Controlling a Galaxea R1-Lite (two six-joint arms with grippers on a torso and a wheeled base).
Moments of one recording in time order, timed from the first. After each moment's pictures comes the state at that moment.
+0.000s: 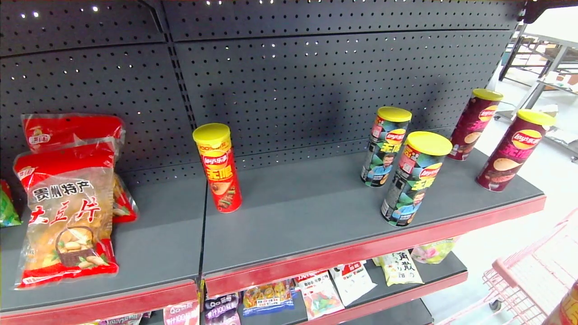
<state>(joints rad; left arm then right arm) -0.29 0.30 -0.38 0.40 0.20 0.25 0.22 0.55 -0.40 0.19 -0.20 -0.14</state>
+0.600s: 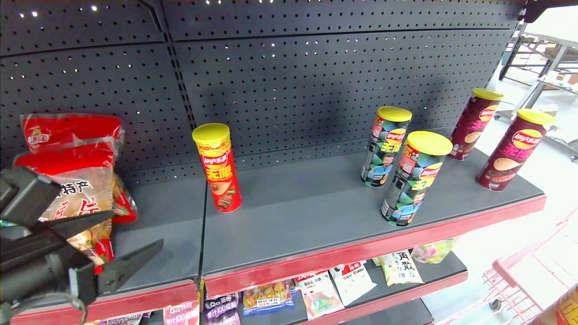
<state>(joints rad) -0.31 1.07 -0.46 -0.24 -0.11 0.10 0.22 0.50 -0.42 0.19 -0.07 -0.13</state>
